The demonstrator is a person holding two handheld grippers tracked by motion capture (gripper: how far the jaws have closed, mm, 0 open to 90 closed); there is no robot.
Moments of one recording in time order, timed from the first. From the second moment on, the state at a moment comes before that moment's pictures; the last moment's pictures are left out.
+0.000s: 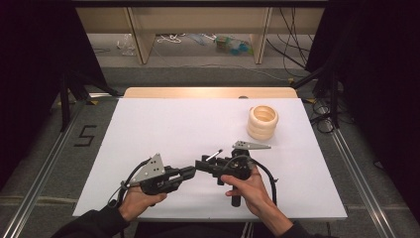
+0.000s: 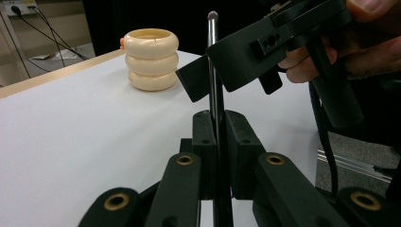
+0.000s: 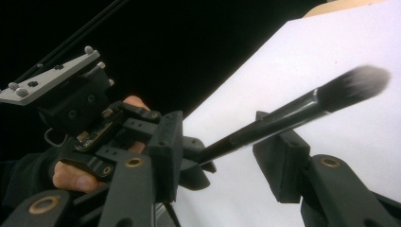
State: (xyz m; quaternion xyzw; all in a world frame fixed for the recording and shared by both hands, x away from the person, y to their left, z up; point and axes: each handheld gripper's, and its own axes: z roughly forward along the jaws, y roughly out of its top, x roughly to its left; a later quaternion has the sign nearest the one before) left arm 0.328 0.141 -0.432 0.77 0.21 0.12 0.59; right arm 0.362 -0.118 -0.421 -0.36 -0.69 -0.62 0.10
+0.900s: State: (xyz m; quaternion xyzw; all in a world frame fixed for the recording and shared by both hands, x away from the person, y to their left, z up) left arm 0.329 0.140 -0.433 0.77 0.19 0.10 0.61; right arm 0.357 -0.119 -0.415 -0.33 -0.67 -0.65 0.13
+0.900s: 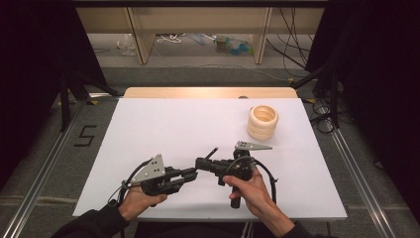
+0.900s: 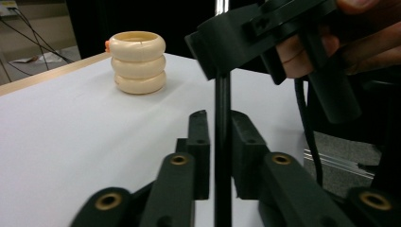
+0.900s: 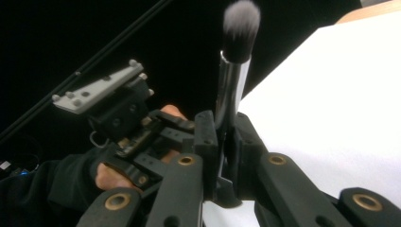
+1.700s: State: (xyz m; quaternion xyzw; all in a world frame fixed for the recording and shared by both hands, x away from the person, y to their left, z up) left arm 0.335 0.142 -0.439 0.78 0.22 0.12 0.57; right arm 0.353 -0.128 -0.390 -0.27 -0.75 -0.60 -0.02
